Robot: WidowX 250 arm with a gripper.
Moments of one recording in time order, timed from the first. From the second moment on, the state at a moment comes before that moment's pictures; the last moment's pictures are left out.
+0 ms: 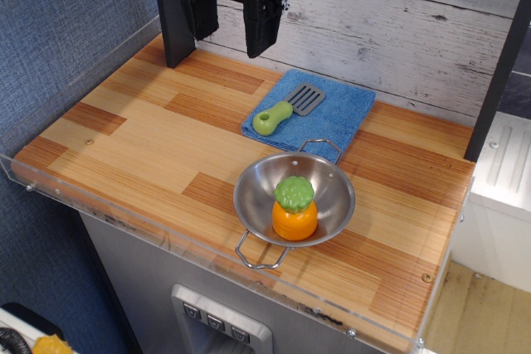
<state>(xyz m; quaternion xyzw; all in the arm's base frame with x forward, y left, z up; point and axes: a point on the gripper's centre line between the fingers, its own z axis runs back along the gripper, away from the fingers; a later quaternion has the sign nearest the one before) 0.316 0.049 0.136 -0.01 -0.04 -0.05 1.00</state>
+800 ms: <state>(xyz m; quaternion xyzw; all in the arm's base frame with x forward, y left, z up) 0.297 0.005 0.117 -0.05 -0.02 -0.09 0.99</state>
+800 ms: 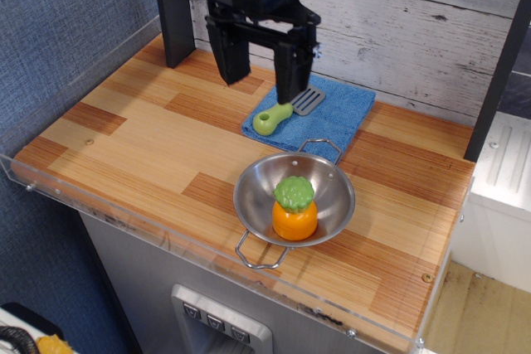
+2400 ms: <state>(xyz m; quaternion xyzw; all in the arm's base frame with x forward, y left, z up) 0.265 -0.033 0.049 -0.02 -0.02 -0.06 1.00</state>
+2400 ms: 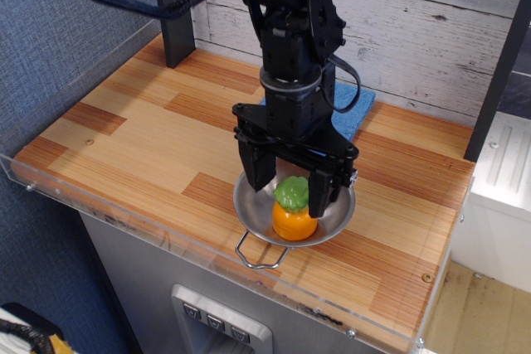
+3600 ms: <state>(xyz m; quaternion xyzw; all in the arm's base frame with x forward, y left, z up) 0.265 -0.035 0.033 -0.01 -0.01 -0.05 1.00</state>
